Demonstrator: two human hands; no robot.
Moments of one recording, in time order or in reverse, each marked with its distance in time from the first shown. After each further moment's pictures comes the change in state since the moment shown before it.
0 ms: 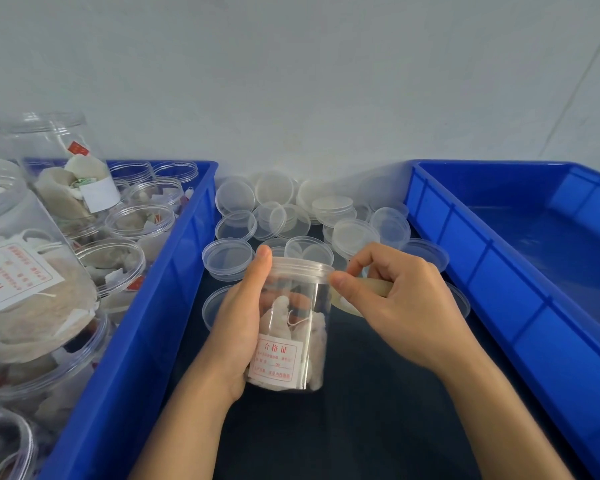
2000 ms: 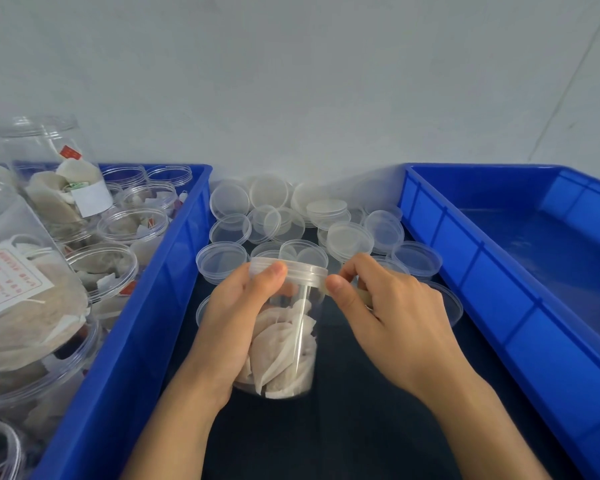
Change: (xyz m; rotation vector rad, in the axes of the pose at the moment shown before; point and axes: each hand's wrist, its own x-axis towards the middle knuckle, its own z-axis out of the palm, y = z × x) left_hand -0.011 0.012 -0.002 0.045 0.005 0.118; right_hand -0.013 -0.007 0.008 -0.338 0.087 -0.189
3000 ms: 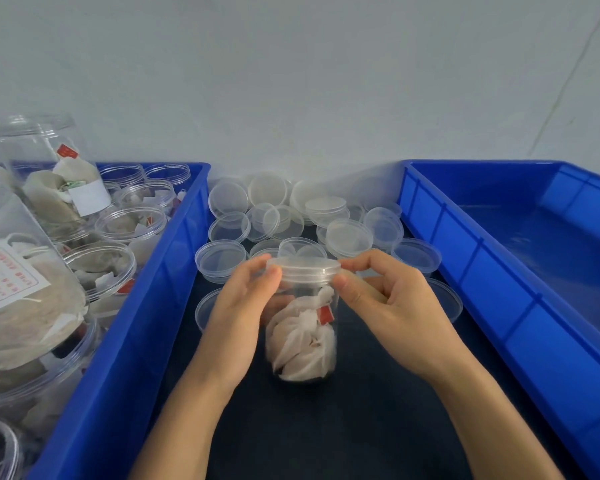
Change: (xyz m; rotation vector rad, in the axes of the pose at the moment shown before) left_hand 0.004 -0.010 0.005 0.053 -0.002 0.086; right_hand 0.002 0.014 0.000 0.635 -0.166 0.220
